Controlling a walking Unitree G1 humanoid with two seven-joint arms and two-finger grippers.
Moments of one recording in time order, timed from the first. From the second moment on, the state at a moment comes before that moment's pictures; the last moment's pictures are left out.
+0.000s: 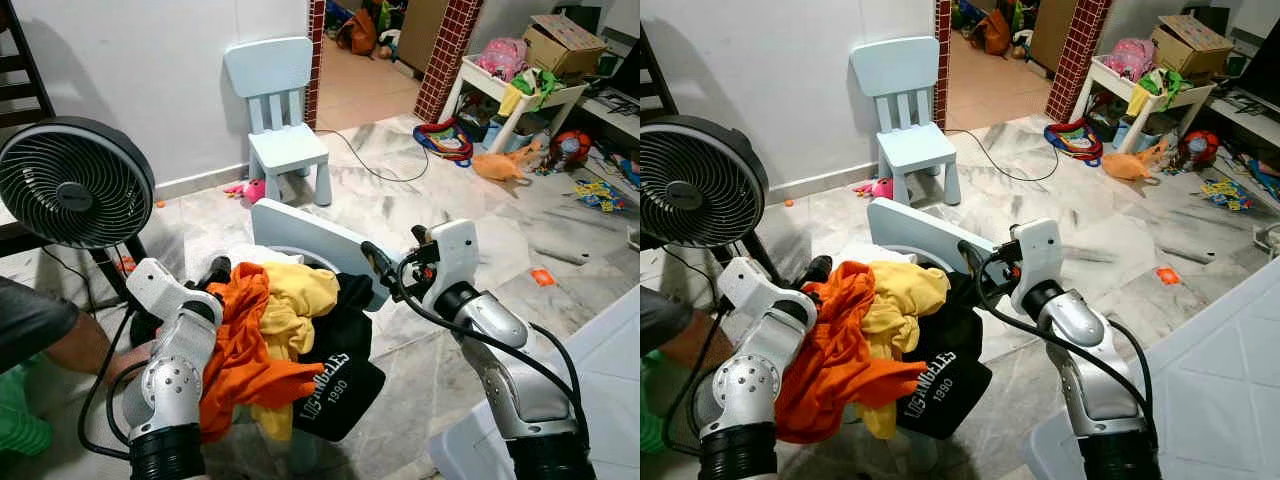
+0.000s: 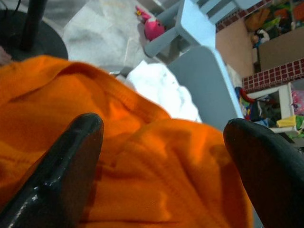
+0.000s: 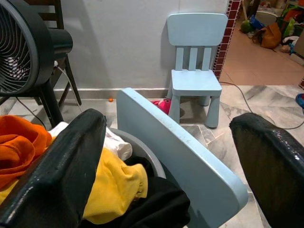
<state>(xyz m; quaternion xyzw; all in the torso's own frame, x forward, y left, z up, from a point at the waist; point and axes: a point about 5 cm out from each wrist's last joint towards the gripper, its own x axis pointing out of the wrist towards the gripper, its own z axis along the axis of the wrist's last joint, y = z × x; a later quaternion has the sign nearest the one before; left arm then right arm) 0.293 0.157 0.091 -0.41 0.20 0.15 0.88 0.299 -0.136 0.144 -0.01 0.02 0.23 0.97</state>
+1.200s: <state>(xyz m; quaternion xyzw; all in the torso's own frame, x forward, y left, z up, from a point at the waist) 0.295 0.141 0.066 -0.41 0.26 0.14 0.86 0.299 -0.135 0.144 -0.01 0.02 0.23 0.97</state>
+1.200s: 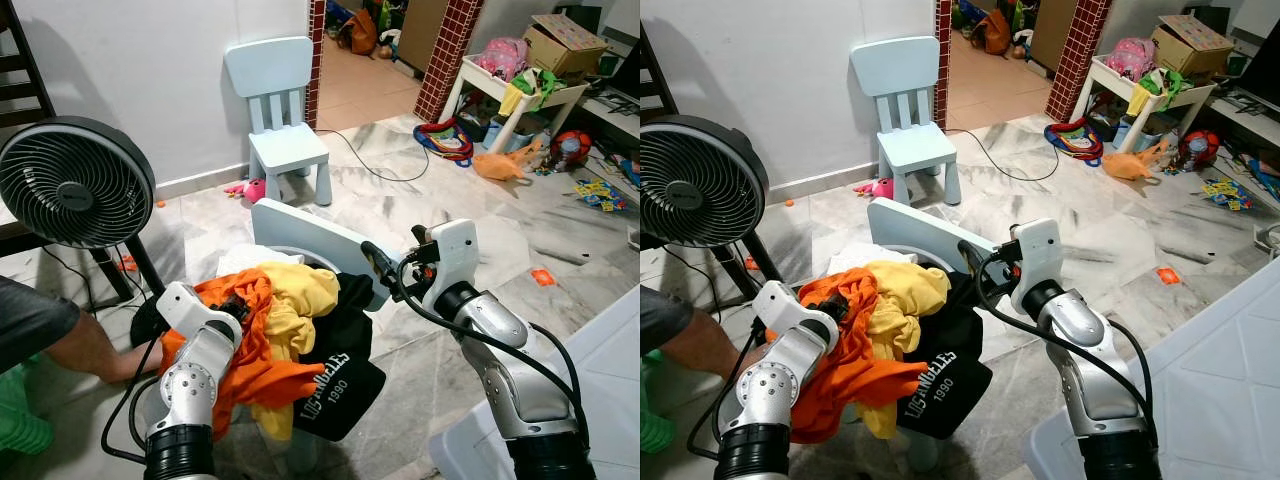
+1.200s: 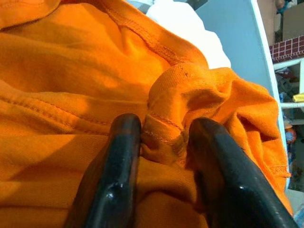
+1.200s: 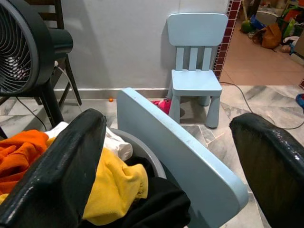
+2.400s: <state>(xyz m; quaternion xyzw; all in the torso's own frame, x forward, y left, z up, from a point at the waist) 0.244 0.156 0.080 -0.10 0.23 0.05 0.97 0.302 -0.125 0.141 0.00 0.01 0.23 0.97</state>
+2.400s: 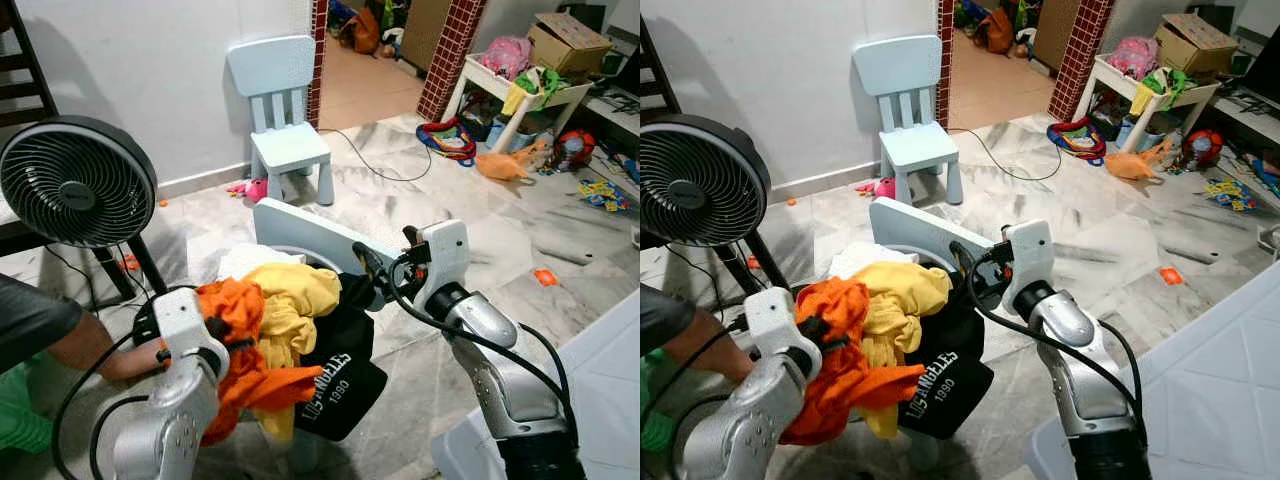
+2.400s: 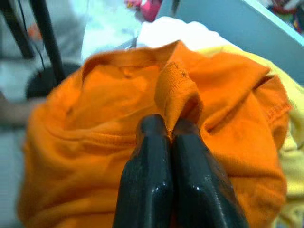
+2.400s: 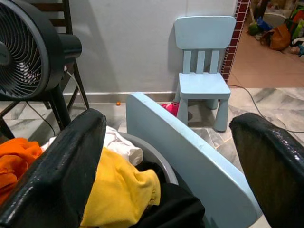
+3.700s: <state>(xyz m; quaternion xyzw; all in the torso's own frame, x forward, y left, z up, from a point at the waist) 0.225 0.166 0.116 0.08 0.03 0.06 0.99 0.282 -0.141 0.117 0.11 -0.02 0.16 0.98</state>
